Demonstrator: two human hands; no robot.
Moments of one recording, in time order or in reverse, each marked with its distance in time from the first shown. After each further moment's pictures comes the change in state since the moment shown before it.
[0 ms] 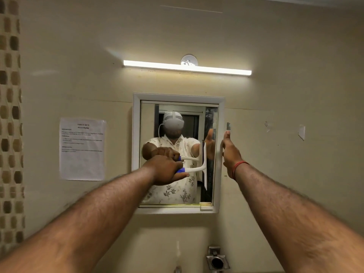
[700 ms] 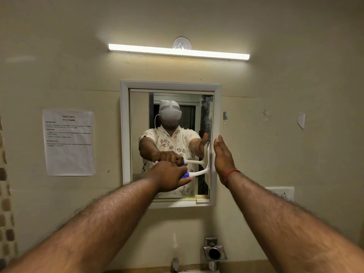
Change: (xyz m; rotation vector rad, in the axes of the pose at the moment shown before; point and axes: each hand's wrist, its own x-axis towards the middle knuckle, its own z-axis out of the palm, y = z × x) left_hand 0.018 0.034 0.055 0.001 0.059 0.040; right_hand 0.004 0.062 0.010 0.003 0.047 -0.214
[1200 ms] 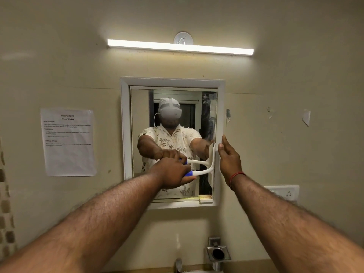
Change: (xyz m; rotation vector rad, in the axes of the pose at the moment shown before) left_hand 0.013 -0.008 -0.003 -0.001 -0.069 0.064; right_hand 0.008 0.023 -0.004 0.033 0.073 -0.023
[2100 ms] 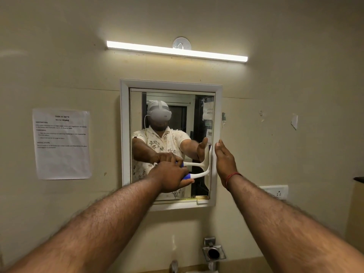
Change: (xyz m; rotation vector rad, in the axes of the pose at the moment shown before) left_hand -0.013 -0.001 0.003 -0.029 0.000 -0.018; right_hand -0.017 -0.019 0.011 -0.037 -0.011 0.066
